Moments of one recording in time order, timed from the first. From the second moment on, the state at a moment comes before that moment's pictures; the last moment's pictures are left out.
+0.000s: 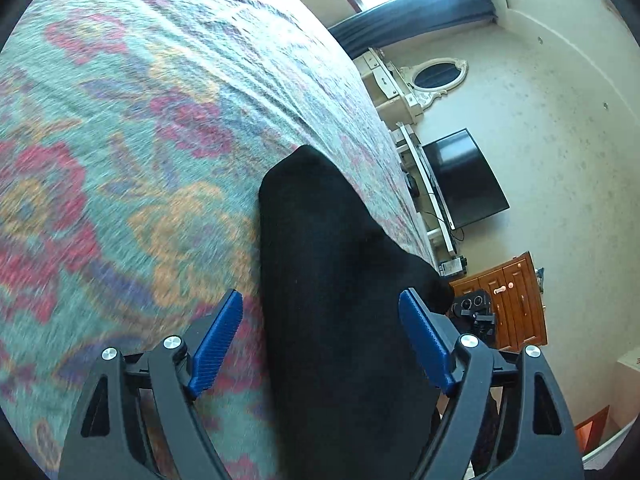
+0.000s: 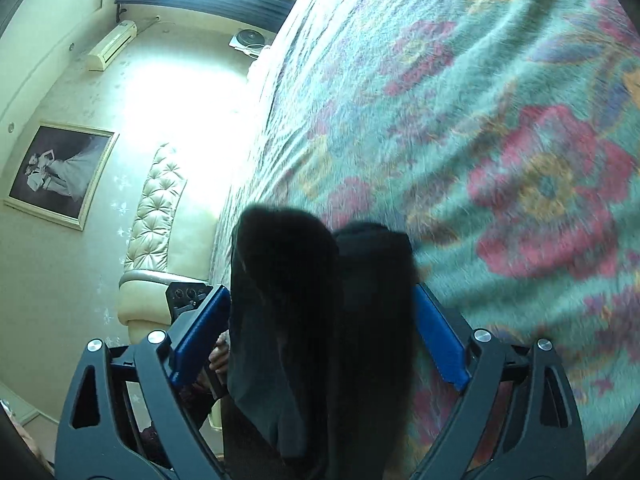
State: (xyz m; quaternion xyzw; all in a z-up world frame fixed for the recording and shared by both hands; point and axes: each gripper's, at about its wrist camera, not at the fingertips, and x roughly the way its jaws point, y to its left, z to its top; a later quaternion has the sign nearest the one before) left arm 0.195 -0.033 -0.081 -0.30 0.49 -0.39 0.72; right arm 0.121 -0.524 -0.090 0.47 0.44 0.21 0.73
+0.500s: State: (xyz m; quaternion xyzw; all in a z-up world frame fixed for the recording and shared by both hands) left arm 0.235 -0.067 -0.094 -0.26 0.52 -0.36 0.73; right arm 0.144 -0.531 -0.108 0.48 0.44 0.20 0.73
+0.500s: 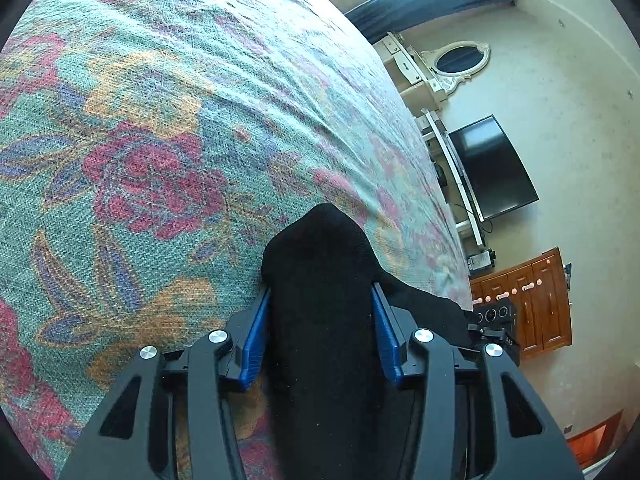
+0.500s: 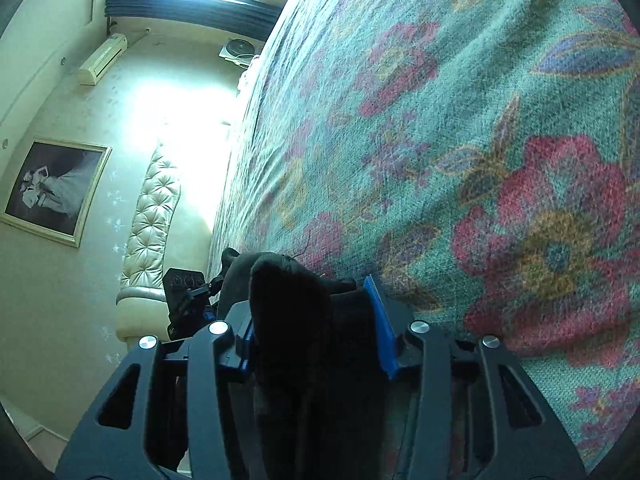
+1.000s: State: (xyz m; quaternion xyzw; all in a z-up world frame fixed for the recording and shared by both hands) left arm 0.217 -0.069 -0.069 -0.21 0.49 -0.31 0.79; right arm 0.142 -0.503 -0.084 0.46 0.42 0.18 0.76
